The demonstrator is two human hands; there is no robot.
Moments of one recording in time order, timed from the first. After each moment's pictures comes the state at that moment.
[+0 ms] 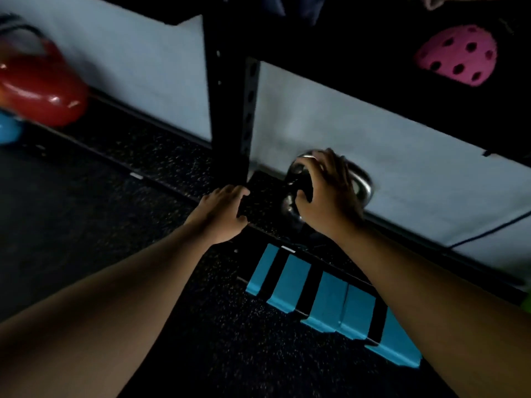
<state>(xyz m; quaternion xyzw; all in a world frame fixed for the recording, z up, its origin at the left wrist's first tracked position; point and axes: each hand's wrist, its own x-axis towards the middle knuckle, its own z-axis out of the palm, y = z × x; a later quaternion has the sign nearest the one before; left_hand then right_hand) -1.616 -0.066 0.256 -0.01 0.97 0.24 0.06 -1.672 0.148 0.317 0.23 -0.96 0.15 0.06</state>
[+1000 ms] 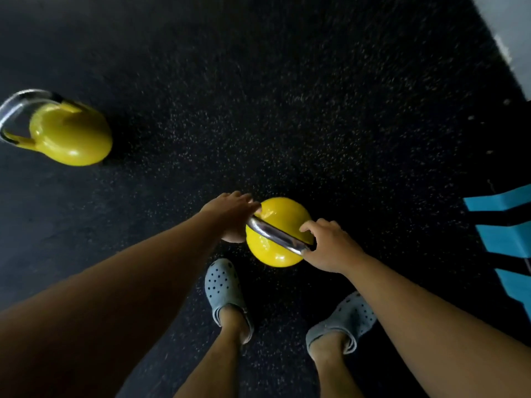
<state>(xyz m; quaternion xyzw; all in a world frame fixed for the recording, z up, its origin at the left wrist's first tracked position) -0.994 -0.271 0.019 -0.22 0.88 0.20 0.37 -1.169 -0.096 0.008 0.47 -0.74 -0.03 -0.48</state>
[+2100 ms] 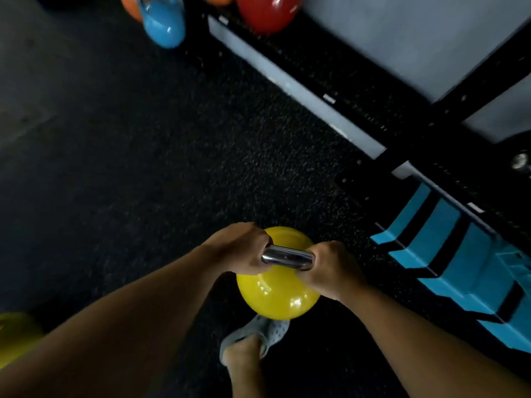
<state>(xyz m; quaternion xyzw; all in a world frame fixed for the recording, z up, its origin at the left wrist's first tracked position) -1.234 -0.369 0.170 0.03 0.95 0.21 0.23 -1.309 -0.165 0.176 0.29 -0.91 0.14 -0.25</state>
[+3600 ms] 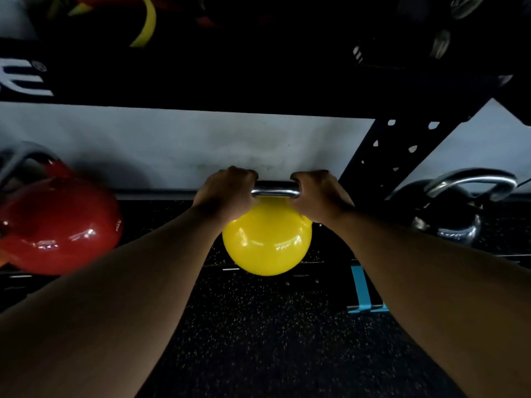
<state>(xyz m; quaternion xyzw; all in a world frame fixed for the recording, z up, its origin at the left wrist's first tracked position) -1.831 -0.429 0.284 0.24 0.96 0.11 -0.03 -1.795 -0.233 0.287 0.02 -0.99 0.15 0.03</state>
